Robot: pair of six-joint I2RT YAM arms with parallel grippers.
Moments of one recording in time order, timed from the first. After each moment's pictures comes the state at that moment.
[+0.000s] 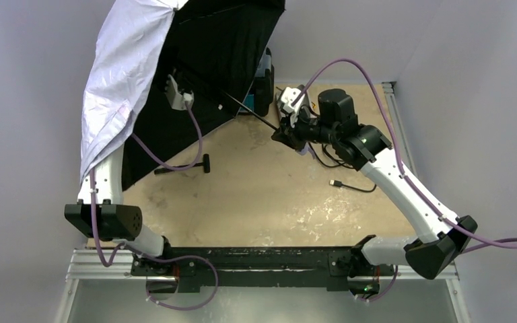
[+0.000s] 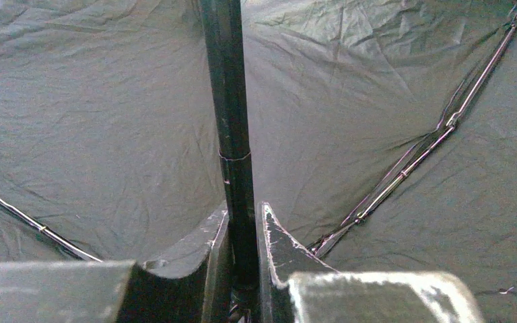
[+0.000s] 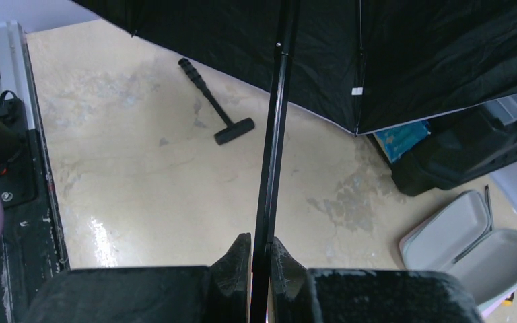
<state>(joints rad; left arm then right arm) 0.03 1.56 1.90 -0.74 0.60 2.07 0.60 1.26 1.40 -0.61 -0.44 -0.32</state>
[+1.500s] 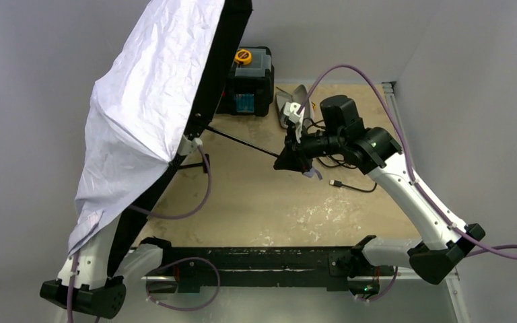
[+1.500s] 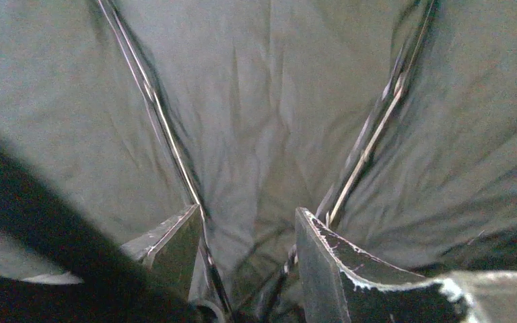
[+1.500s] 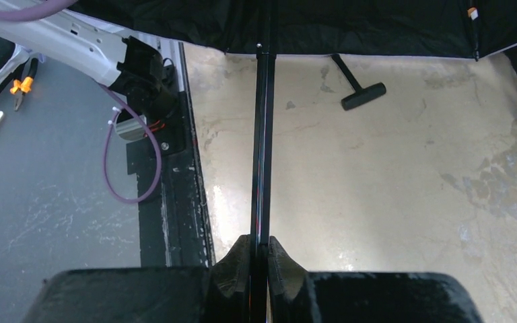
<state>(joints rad) -0.20 0.98 1.29 -0.67 0.07 1.96 0.63 1.25 1.47 -0.85 -0.72 -0.24</state>
